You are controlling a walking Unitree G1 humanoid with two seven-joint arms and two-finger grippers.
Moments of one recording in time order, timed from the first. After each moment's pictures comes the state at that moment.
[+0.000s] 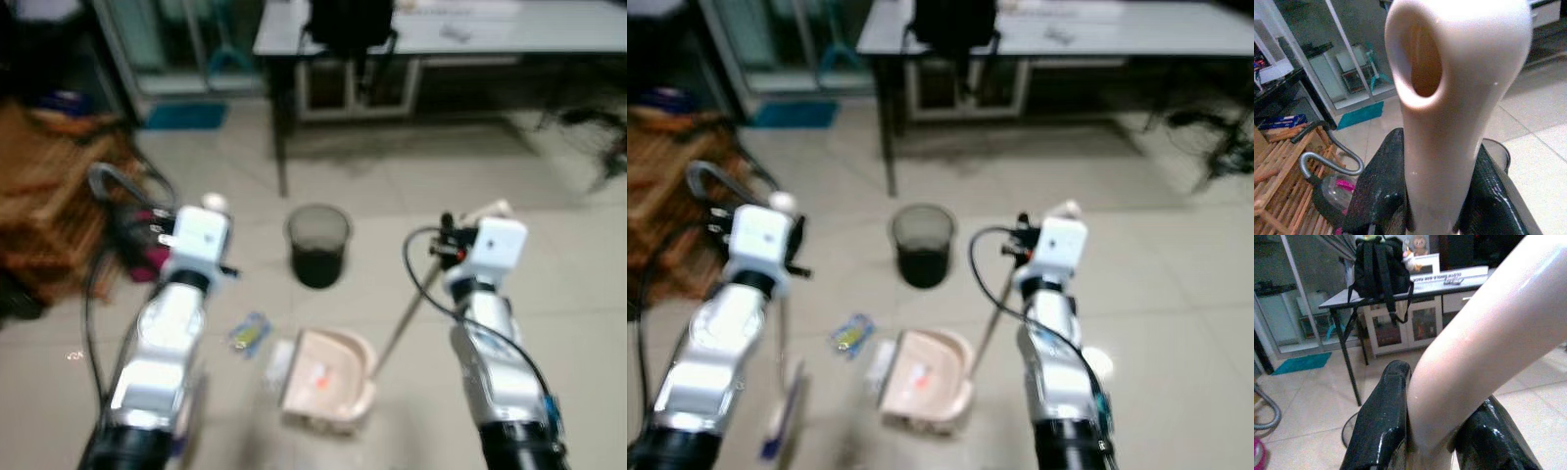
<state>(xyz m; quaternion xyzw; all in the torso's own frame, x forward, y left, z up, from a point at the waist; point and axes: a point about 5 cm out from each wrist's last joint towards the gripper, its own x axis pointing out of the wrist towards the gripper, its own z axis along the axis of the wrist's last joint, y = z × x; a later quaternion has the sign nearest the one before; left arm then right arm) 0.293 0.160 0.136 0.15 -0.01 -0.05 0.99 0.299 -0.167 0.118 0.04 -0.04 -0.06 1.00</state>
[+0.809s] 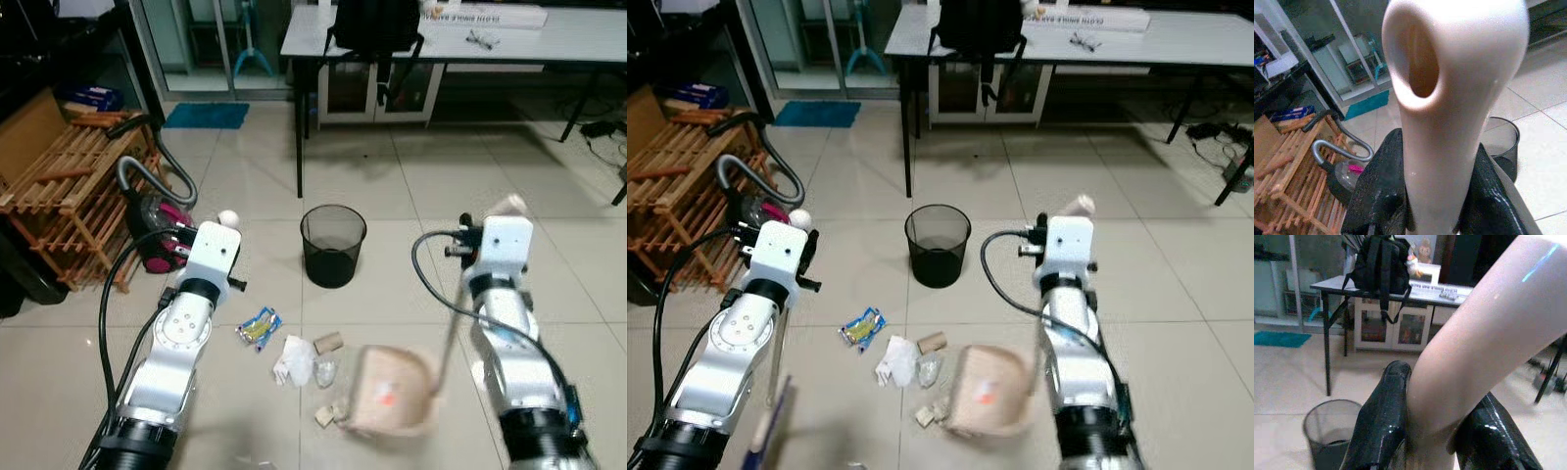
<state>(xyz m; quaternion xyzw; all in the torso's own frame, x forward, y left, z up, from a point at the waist) 0.296 0.165 0.114 0.19 0.01 -0.05 0.98 0.311 -0.189 0.118 -0.09 -0.05 -0.07 0.99</state>
